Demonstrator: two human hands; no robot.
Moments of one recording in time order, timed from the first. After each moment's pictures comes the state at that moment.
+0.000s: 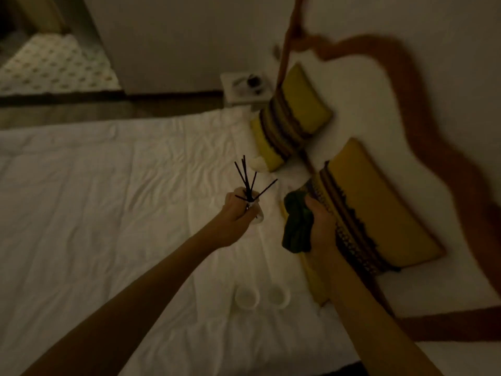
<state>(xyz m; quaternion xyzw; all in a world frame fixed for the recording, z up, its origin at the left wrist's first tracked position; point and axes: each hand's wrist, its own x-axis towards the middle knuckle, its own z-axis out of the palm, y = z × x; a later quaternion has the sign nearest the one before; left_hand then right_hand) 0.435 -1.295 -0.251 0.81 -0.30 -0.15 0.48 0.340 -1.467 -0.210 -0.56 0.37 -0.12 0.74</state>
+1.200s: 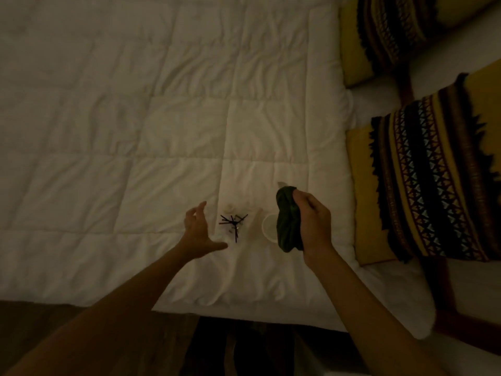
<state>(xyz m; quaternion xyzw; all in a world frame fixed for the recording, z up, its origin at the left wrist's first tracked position) 0.318 -1.143 -0.586 0.90 0.08 -0.27 0.33 0.315 -1.396 -0.477 -0.64 0.30 0.05 0.70</state>
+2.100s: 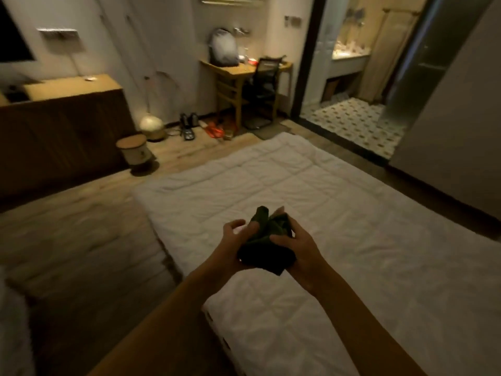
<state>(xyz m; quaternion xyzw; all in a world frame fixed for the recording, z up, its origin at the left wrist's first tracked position) 0.161 -0.755 -0.193 0.51 0.27 0.12 0.80 0.291 -0.886 -0.188 -0.50 -0.23 0.47 0.69</state>
